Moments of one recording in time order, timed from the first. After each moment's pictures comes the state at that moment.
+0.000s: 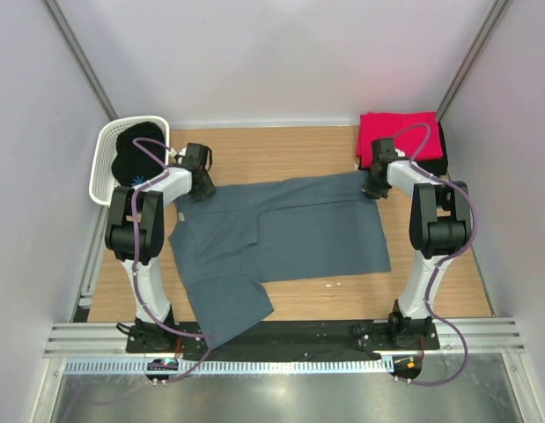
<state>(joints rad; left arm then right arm) -0.18 1.97 1.33 -0.40 -0.24 -0.60 0.04 1.96 1.33 -0.47 0.16 0.50</state>
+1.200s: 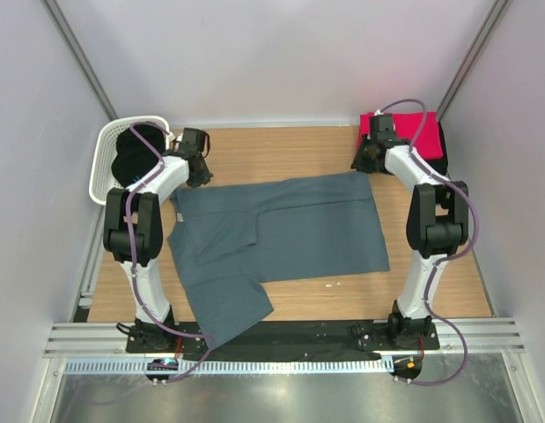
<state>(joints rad) -0.18 1.95 1.48 -0.50 -0.23 -0.53 0.08 1.93 1.55 -0.46 -0.01 0.42</state>
